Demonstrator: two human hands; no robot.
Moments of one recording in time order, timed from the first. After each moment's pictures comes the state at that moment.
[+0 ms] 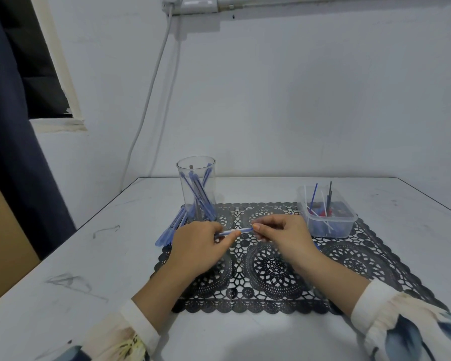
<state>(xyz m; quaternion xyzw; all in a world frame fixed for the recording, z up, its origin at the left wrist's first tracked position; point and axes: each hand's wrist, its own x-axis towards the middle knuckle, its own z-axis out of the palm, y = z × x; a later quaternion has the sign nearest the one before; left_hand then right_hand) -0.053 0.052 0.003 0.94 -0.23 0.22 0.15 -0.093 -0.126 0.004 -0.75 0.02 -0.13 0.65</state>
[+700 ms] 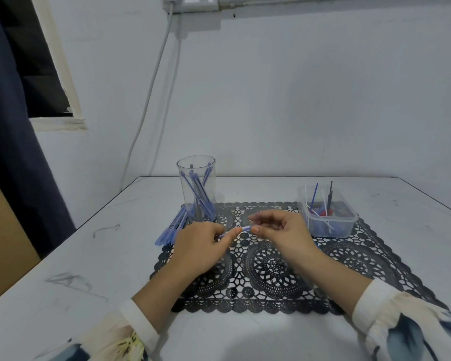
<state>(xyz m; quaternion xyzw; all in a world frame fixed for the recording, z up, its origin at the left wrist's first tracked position) -0.053 0.052 0.000 0.93 -0.25 0.19 0.20 -0.096 -0.125 0.007 -0.74 -0.03 -0.14 0.65</state>
